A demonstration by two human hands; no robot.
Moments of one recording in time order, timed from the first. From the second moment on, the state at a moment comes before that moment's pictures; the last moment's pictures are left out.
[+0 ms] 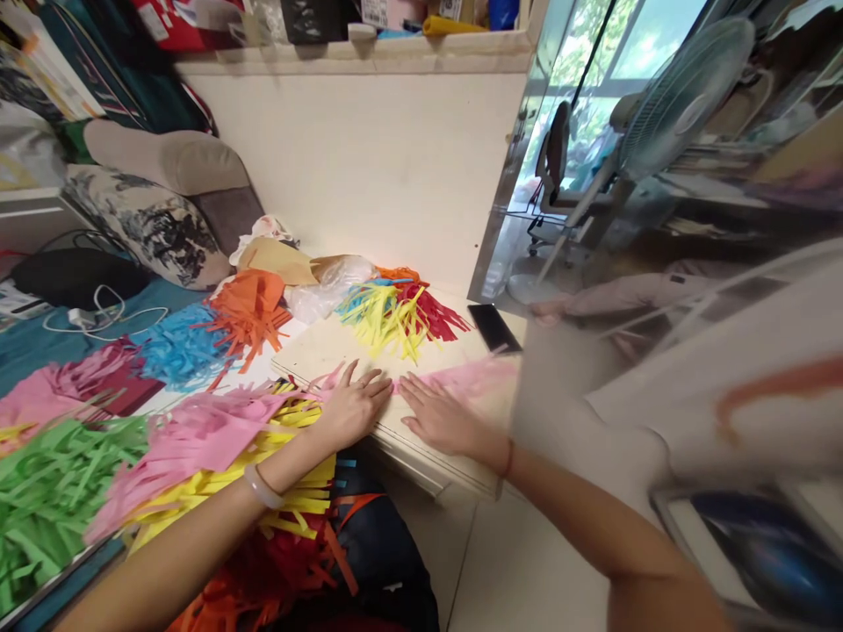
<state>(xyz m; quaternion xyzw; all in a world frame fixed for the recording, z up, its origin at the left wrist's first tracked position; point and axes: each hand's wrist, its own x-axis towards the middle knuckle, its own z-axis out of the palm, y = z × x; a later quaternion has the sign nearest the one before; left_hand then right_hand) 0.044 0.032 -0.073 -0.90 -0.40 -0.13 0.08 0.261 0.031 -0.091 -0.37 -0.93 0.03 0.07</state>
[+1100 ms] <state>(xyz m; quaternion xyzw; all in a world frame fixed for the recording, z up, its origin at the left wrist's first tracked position) 0.012 0.037 -0.094 -0.74 -0.59 -0.32 -0.09 0.267 0.081 -0.074 -0.47 -0.87 0.04 0.16</state>
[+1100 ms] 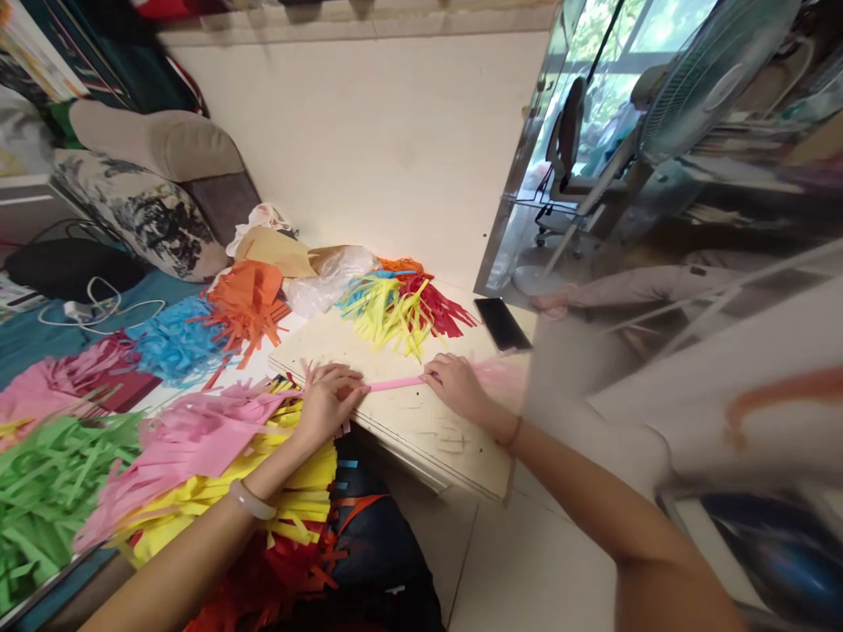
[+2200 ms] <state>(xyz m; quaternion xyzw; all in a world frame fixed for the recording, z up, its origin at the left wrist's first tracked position) 0.044 0.064 -0.063 -0.92 -0.34 -0.09 0.16 0.247 0.068 -0.070 -0.35 -0.92 -0.10 0.14</state>
